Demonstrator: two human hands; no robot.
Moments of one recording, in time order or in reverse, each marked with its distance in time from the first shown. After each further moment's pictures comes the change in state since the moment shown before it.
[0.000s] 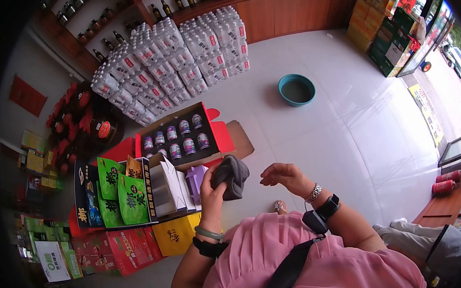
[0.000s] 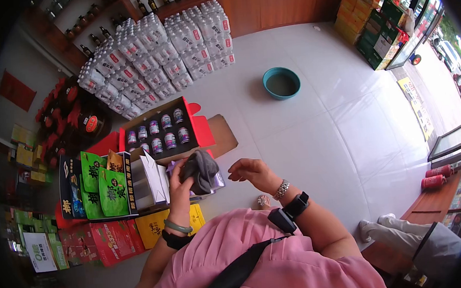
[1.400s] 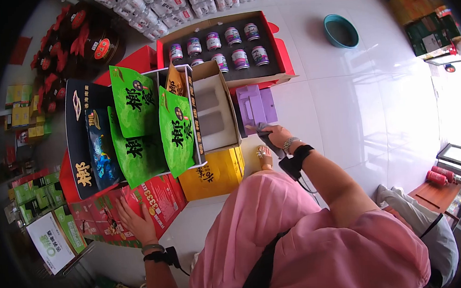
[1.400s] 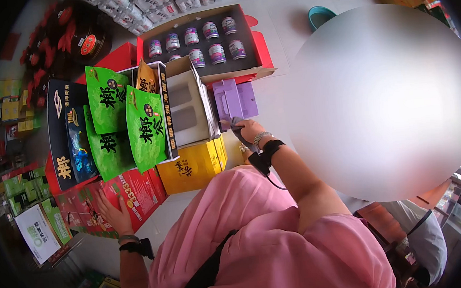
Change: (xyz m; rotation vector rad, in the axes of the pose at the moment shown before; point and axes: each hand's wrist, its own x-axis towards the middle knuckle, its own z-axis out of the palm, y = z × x) left_hand -0.189 0.027 -0.543 1.881 0.567 -0.122; right_hand 0.222 0.221 0.253 -0.655 0.137 0.599
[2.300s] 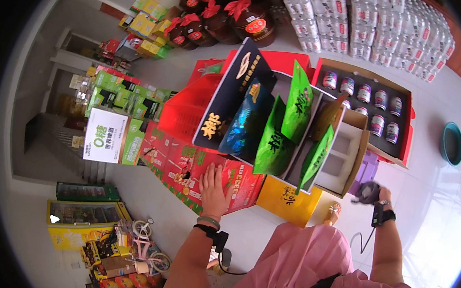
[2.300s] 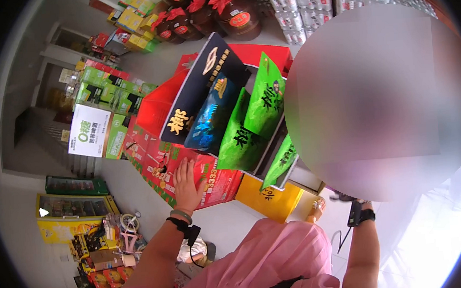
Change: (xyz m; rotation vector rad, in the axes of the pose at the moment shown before) left_hand 0.004 -0.007 -0.008 -0.073 -0.059 -0.044; right_hand 0.182 0.146 0.001 0.982 0.192 0.403
